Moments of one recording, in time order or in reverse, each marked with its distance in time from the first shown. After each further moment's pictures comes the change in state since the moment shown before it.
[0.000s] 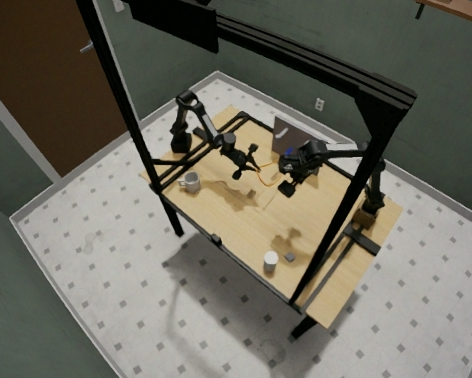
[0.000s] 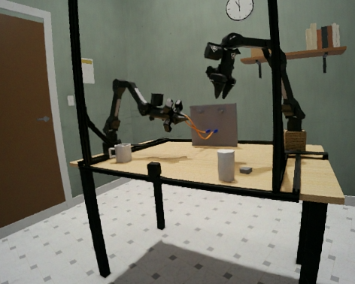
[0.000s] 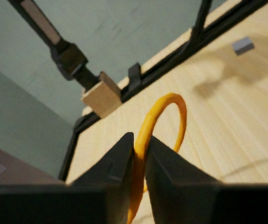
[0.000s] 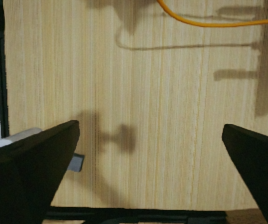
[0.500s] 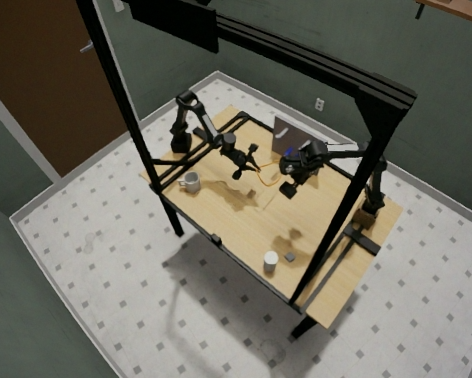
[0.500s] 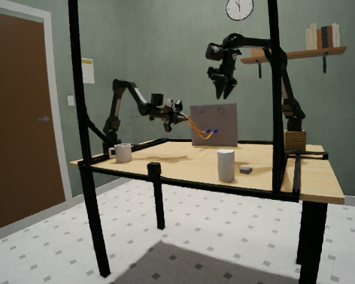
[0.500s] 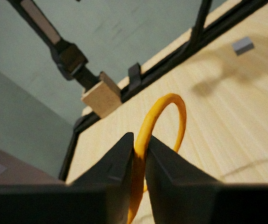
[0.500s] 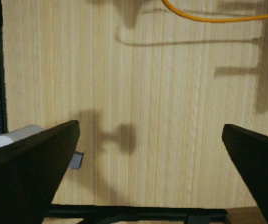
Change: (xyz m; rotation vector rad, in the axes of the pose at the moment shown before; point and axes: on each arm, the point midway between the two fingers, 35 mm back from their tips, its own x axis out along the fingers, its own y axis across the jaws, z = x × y) left arm 0.000 0.000 0.000 0.000 0.000 0.000; right arm 0.001 -0.001 -0.006 0.000 0.004 -0.001
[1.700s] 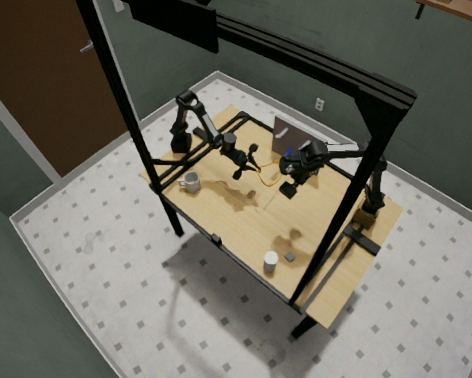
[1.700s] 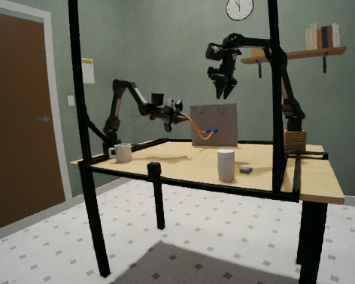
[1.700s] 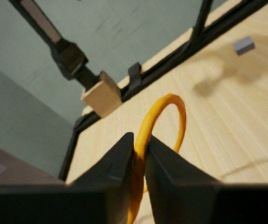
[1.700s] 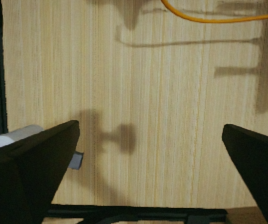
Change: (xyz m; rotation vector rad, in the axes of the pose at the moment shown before) left arm 0.001 0.001 0.000 -0.003 0.003 0.000; right arm 0.000 0.000 0.000 0.000 0.000 0.000
